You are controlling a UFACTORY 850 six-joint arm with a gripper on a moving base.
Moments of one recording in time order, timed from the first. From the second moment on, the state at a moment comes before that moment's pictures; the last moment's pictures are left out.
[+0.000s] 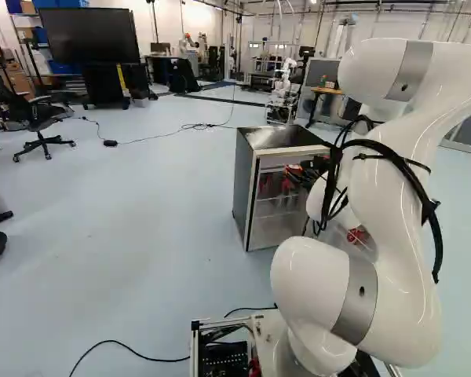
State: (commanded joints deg) arm -37.1 -36.7 -36.6 -41.8 82.2 0.0
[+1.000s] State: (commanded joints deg) arm -37.0 -28.3 -34.7 -41.8 81.9 0.0
